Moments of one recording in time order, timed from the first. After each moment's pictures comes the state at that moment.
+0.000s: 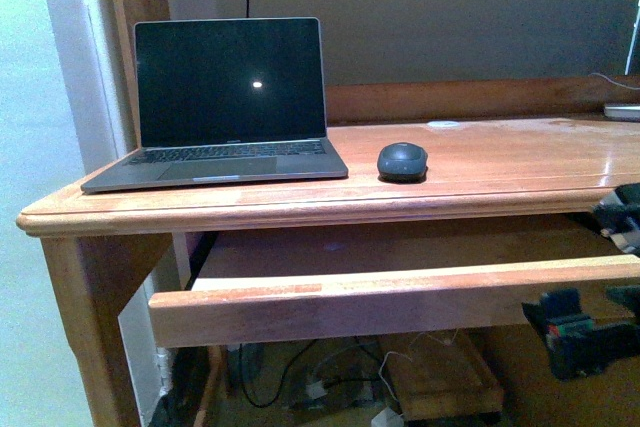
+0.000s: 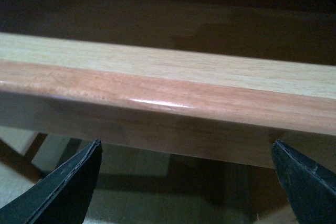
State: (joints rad) left arm -0.01 0.01 0.01 0.00 0.00 -0.01; right arm 0.17 1.83 0.68 0.87 -0.11 -0.07
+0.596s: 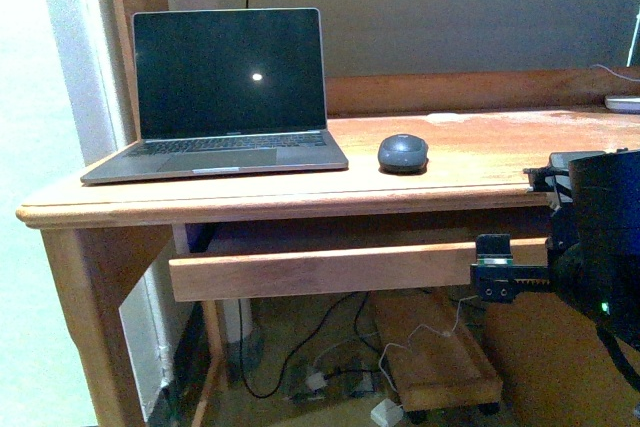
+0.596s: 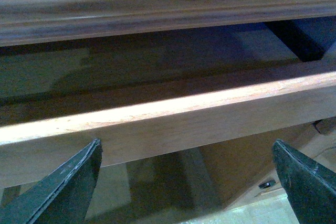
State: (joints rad) left arm -0.01 0.01 0.01 0.00 0.00 -0.01; right arm 0.34 1.99 0.95 0.74 0.45 0.08
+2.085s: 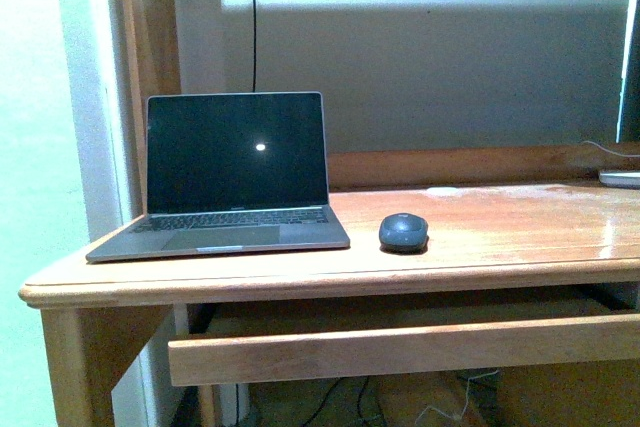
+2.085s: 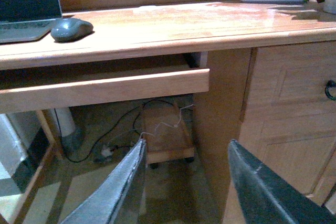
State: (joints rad) left arm 0.00 0.00 0.01 0.00 0.00 -0.01; right arm 0.20 0.05 0.04 0.02 0.18 0.04
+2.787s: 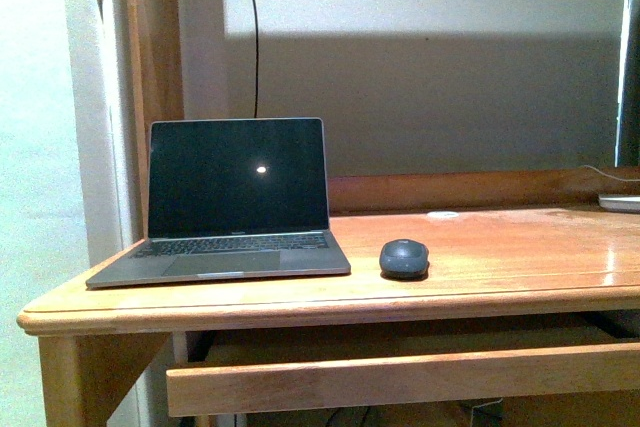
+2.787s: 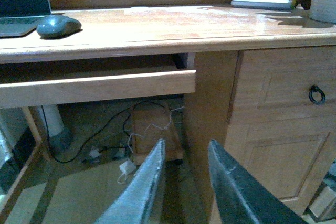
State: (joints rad) left arm 0.00 0.00 0.01 0.00 0.00 -0.01; right arm 0.00 0.01 0.02 0.00 0.00 0.00
